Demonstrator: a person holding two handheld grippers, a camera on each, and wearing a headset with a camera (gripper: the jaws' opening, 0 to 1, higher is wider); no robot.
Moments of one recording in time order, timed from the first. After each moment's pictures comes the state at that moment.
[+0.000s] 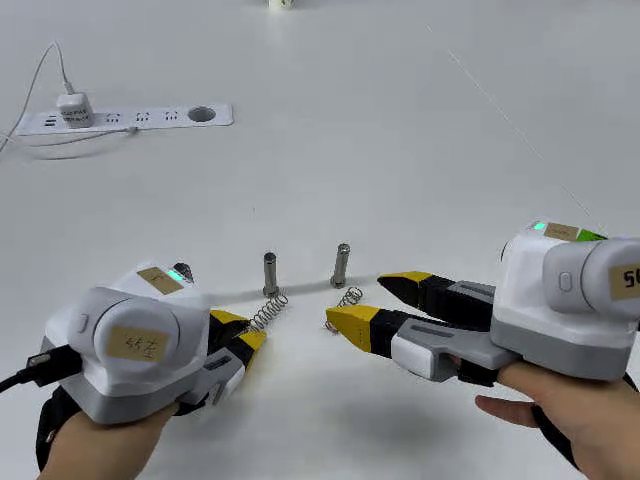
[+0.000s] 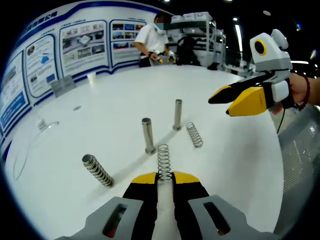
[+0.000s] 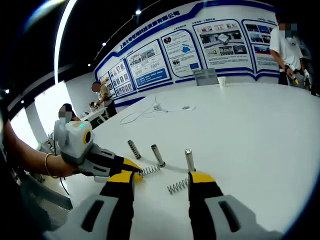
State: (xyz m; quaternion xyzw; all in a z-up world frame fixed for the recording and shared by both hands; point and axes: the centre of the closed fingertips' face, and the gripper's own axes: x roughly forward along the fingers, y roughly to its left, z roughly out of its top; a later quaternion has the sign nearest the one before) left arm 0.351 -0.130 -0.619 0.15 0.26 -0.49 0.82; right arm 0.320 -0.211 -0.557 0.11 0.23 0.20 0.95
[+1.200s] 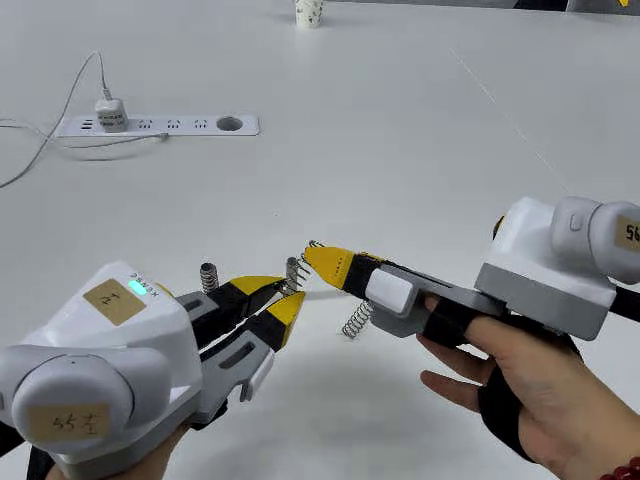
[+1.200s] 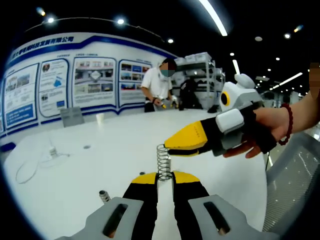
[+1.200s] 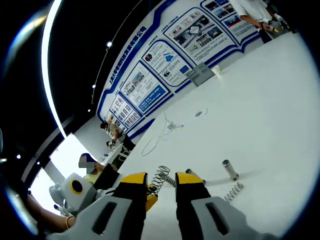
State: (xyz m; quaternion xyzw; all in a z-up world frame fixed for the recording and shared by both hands) left arm 0.335 -0.139 -0.528 0.05 0.10 -0.50 0.86; right arm 0.349 -0.172 -0.514 0.33 0.19 0.20 0.90
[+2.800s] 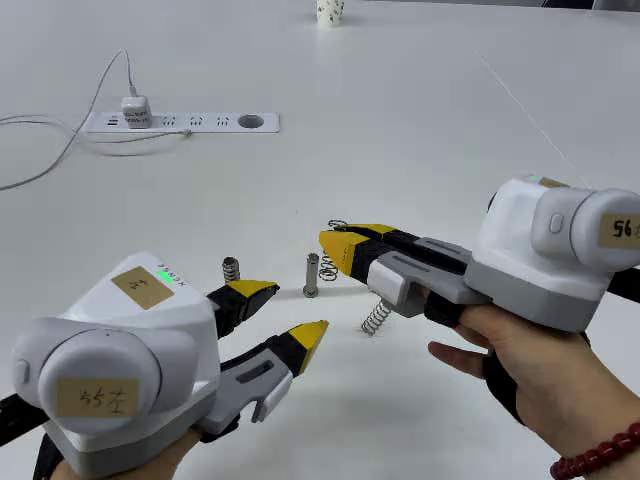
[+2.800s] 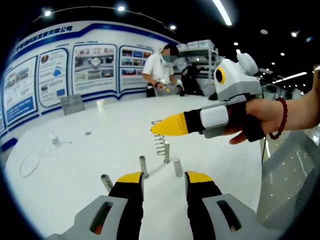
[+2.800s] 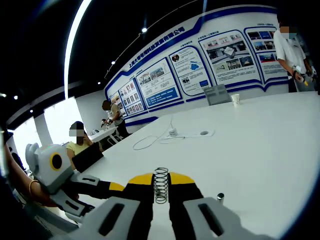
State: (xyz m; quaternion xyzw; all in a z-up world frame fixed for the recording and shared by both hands) left arm 0.324 -0.124 -0.542 0.08 0.17 -0.49 0.85; right arm 0.370 -0.162 -0.503 0.12 0.14 0.23 0.95
